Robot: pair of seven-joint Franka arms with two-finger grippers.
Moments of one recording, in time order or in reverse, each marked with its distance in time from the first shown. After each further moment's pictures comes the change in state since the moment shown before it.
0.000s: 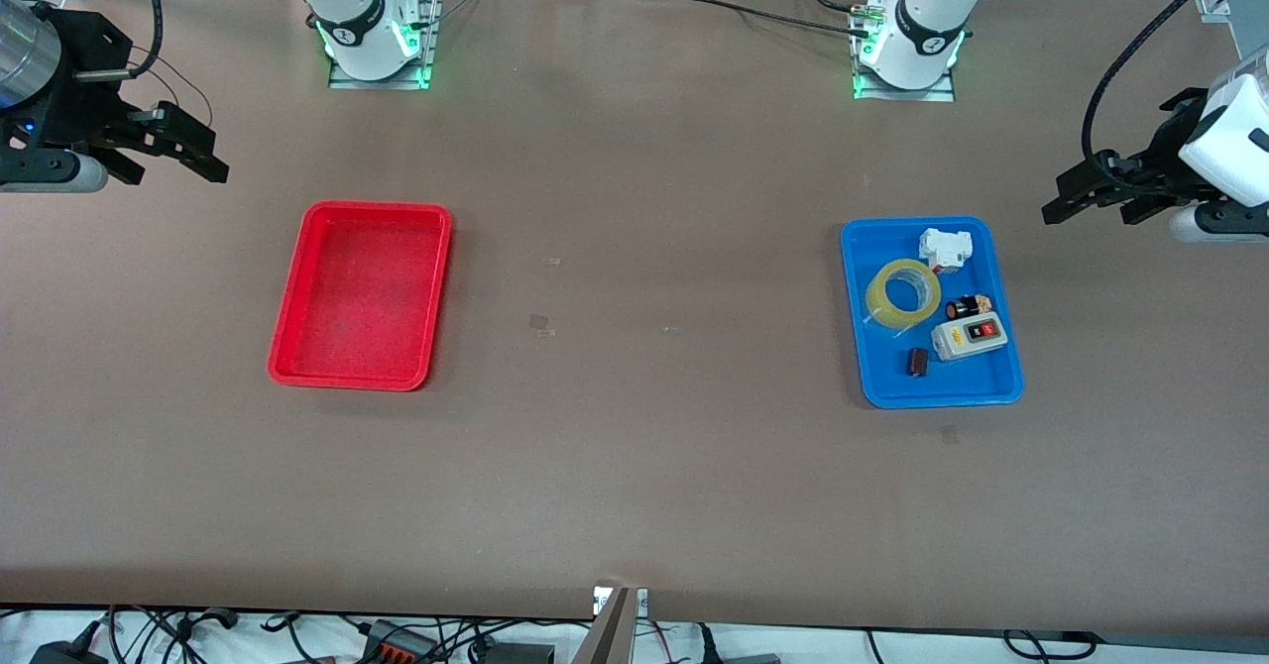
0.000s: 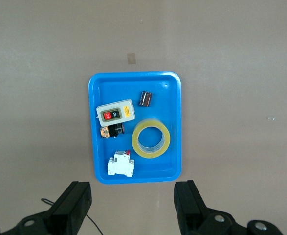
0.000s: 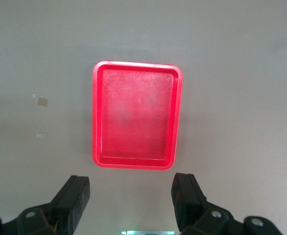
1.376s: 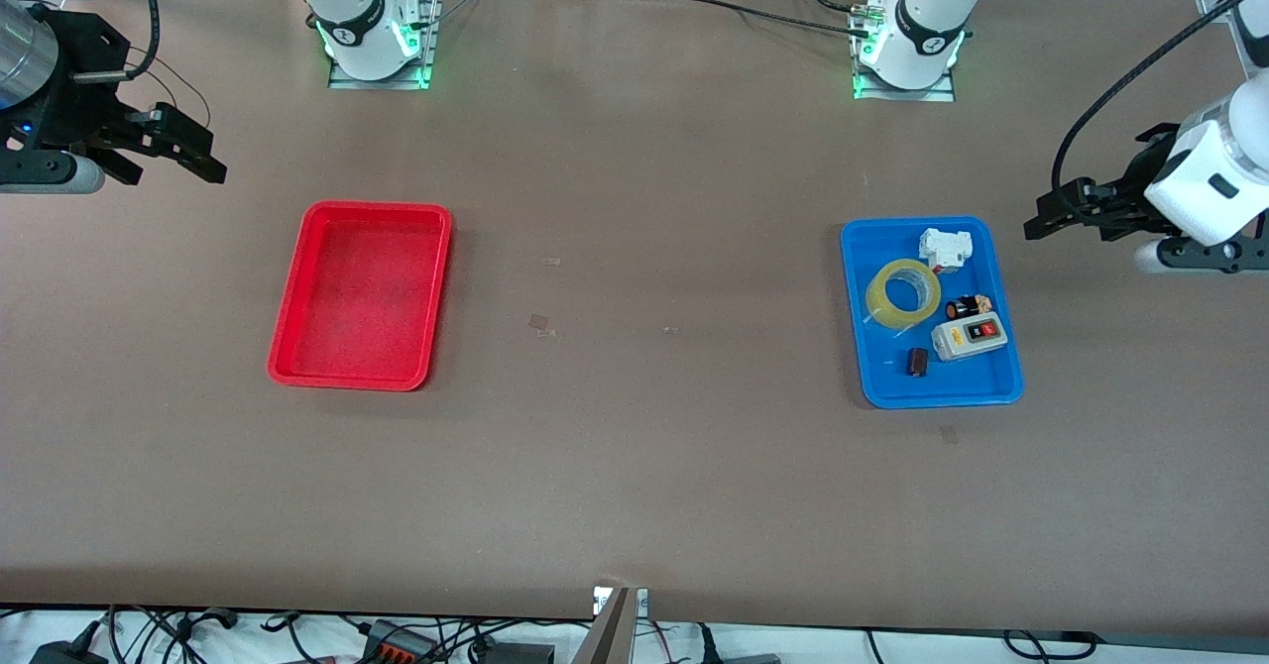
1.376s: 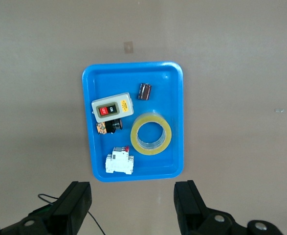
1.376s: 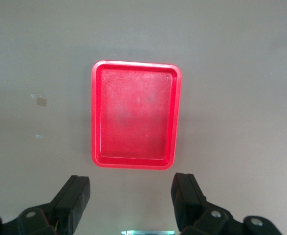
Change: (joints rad) left arm 0.000 0.073 -0.003 -0.010 0.000 -0.001 0.007; right arm -0.003 0.000 -0.002 -0.003 0.000 0.000 0.000
